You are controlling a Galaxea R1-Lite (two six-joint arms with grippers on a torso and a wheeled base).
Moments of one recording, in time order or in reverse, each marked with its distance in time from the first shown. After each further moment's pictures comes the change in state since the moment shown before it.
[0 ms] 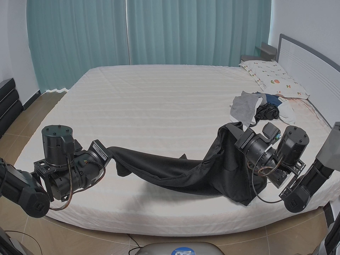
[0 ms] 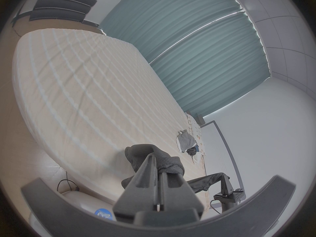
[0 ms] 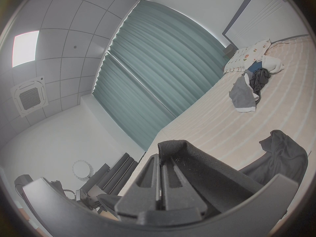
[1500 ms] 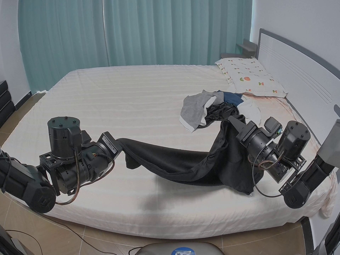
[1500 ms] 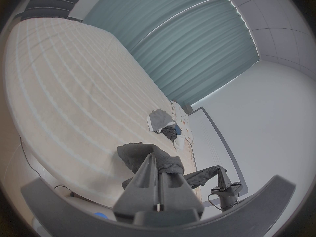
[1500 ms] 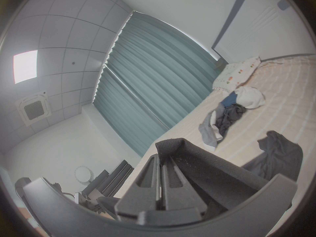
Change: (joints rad) left arm -0.040 0.032 -0.085 -0.003 -0.020 0.053; right arm -0.014 -0.003 -0.039 0.000 -0.009 0.009
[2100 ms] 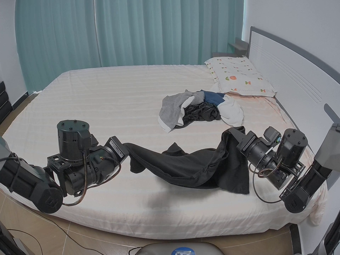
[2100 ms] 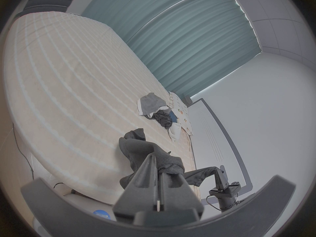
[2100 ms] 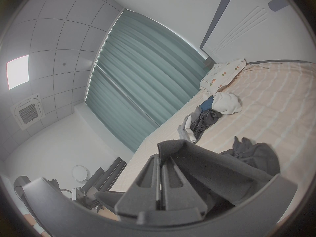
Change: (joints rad) left arm -0.017 0.051 -0.014 0.000 -0.010 -0.003; right arm -0.009 0.023 0.061 0.000 -0.005 0.021
